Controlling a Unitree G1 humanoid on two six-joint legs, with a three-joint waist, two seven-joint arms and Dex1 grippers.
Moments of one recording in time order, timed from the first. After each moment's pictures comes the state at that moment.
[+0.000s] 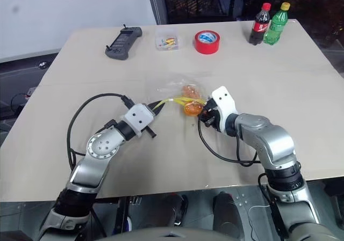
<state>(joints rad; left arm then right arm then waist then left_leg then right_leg) -0.18 0.45 -0.13 -0.26 0.16 0.05 -0.48 -0.50 -0.35 0.12 -0.32 0.40 1.10 0.44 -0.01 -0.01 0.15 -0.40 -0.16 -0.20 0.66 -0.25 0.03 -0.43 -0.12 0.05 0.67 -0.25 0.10</state>
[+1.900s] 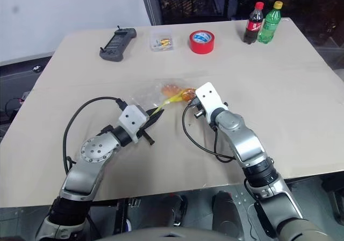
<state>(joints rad) -0.13 0.45 -0.09 -0.34 0.00 0.21 -0.55 -0.51 -0.19 0.28 -0.17 0.10 0.79 0.19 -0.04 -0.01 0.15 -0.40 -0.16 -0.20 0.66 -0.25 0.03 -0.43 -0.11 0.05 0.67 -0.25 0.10</state>
